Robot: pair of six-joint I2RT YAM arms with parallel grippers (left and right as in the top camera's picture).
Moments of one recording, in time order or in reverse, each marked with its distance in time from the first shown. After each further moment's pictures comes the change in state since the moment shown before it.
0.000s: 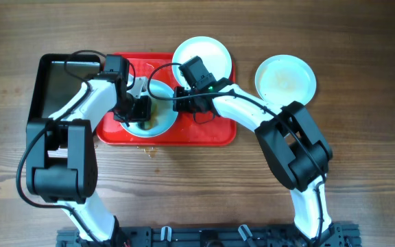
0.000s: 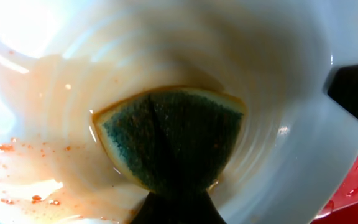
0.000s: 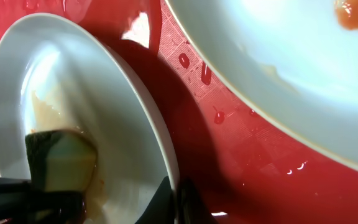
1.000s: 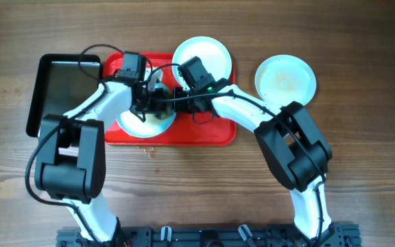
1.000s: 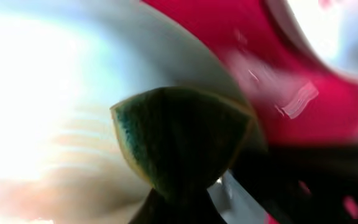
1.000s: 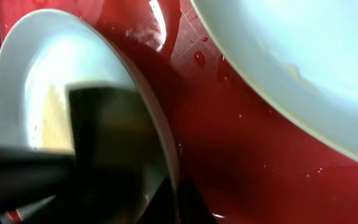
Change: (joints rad) left arm -0.097 0.016 -0.010 0.202 0.022 -0.157; right arm 0.004 0.001 0.000 0.009 -0.011 -0.017
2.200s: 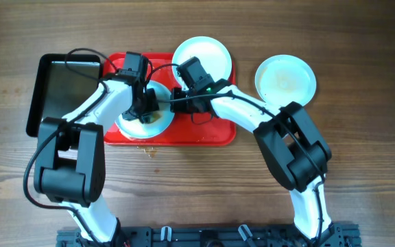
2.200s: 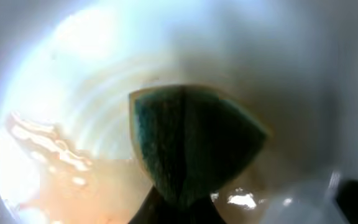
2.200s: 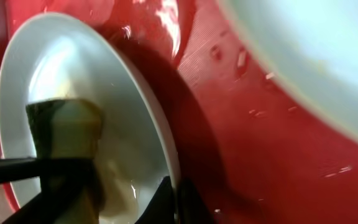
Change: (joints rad) left arm -0.014 -0.024 0.023 -0.167 -0.294 -0.283; right arm 0.009 0.000 0.000 0.011 -0.006 0.003
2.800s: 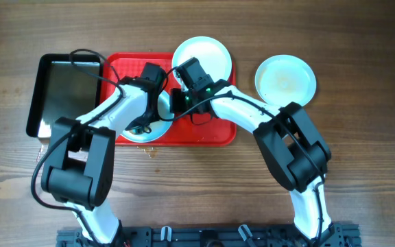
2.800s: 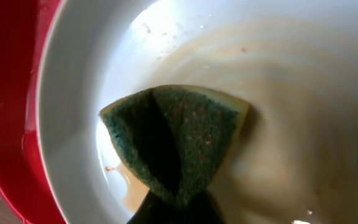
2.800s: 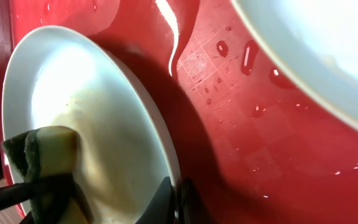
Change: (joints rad) left arm -0.113 -0.003 -0.027 -0.111 -0.311 -0.118; right arm -0.003 0.000 0.000 -0.003 -0.013 -0.001
